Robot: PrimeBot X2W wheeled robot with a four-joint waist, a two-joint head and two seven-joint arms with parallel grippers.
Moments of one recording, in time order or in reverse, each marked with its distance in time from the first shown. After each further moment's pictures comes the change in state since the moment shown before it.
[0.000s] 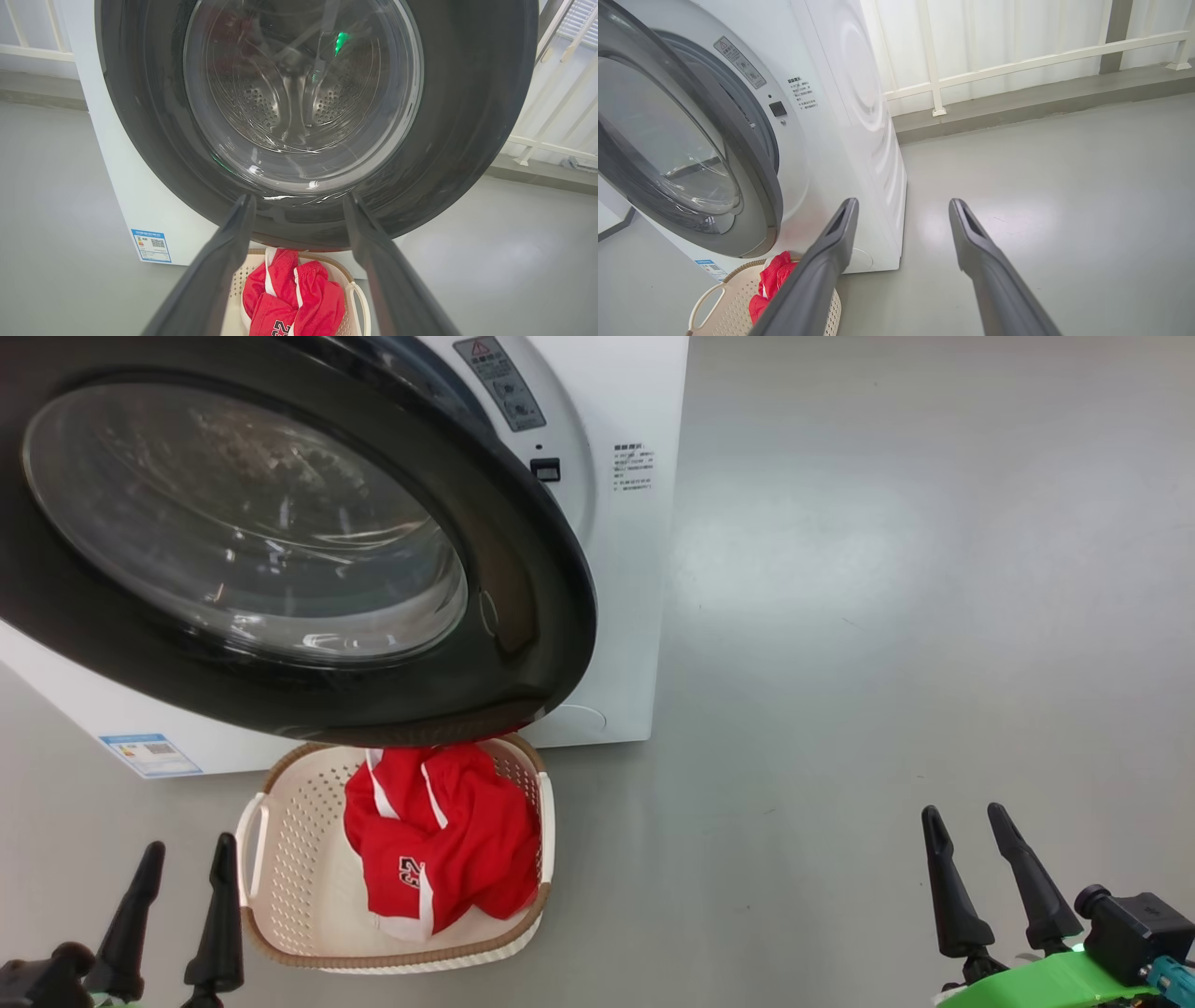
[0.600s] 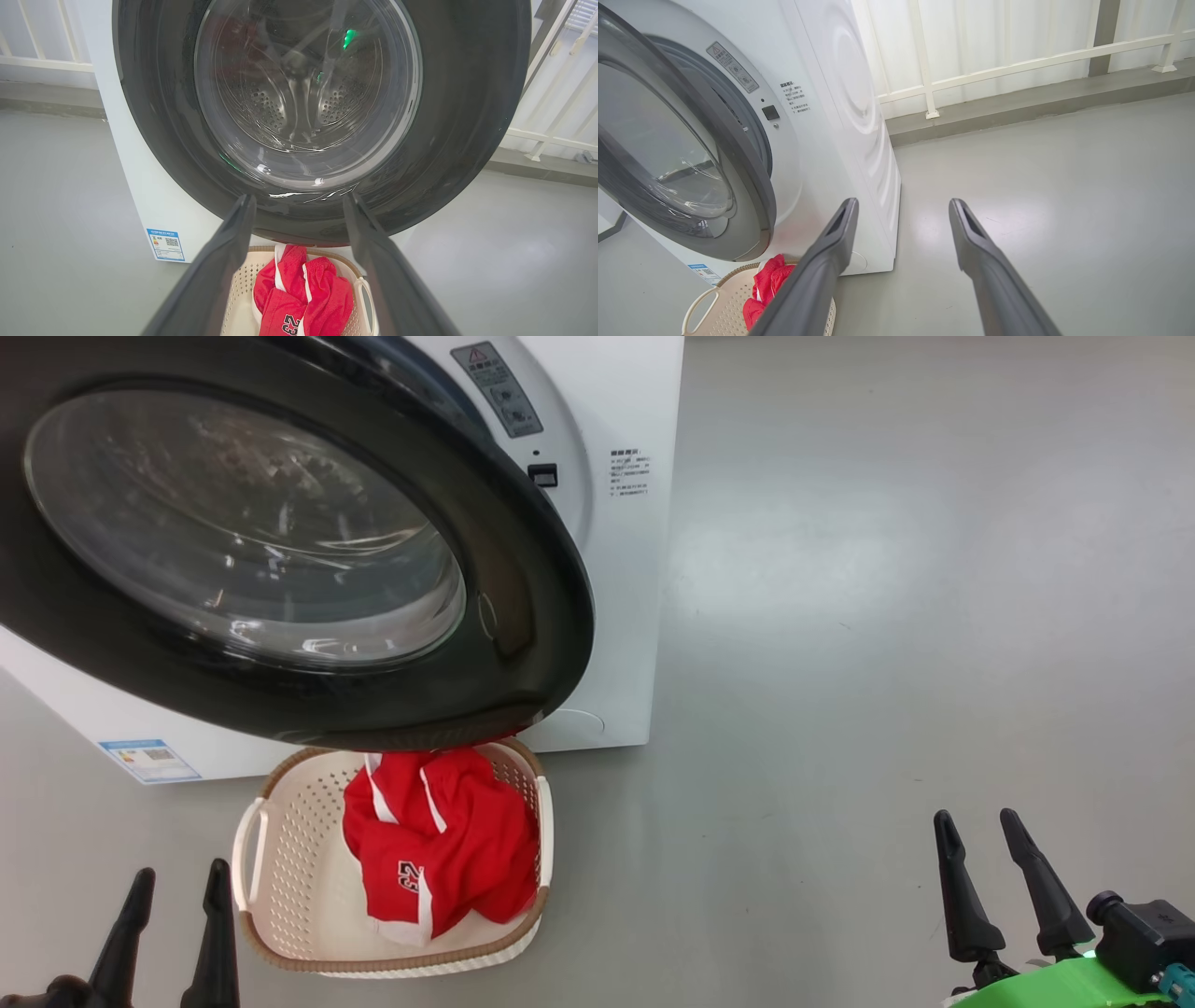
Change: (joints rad) left arm 0.074 -0.037 0.051 -0.063 0.070 0.000 0.000; right arm 0.019 0.002 -0.022 -0.008 -0.002 0.000 0.000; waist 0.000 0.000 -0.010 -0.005
